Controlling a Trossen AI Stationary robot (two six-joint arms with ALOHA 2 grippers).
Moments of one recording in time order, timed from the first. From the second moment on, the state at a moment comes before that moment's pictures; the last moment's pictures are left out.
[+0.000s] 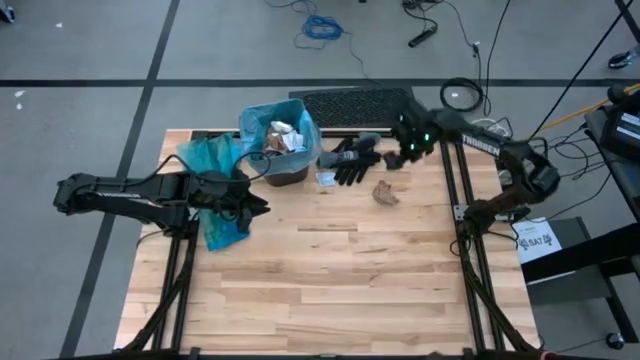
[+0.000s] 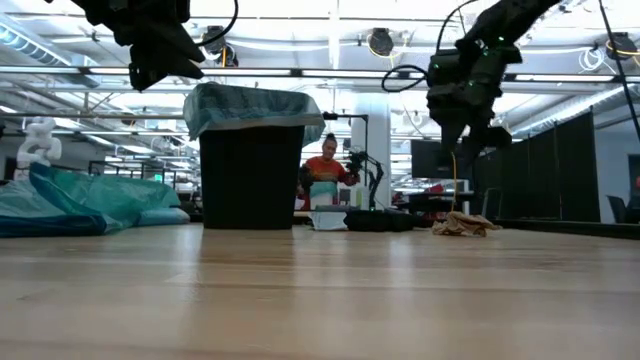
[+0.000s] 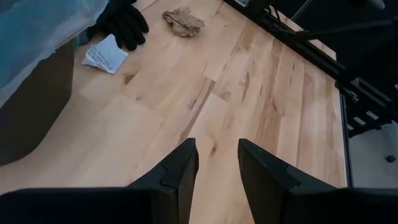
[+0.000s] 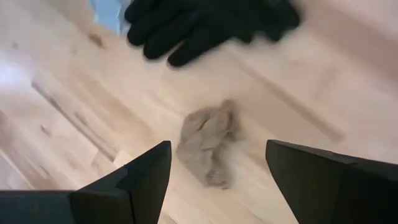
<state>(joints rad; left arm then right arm) 0.03 0.79 0.70 -0.46 -0.03 -0.54 -0.79 1.44 1.09 -0.93 -0.31 0.26</state>
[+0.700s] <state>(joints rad) 0.03 0.79 0.70 -0.45 -0.03 -0.54 -0.54 1.68 0.87 -0.59 -0.12 0.45</state>
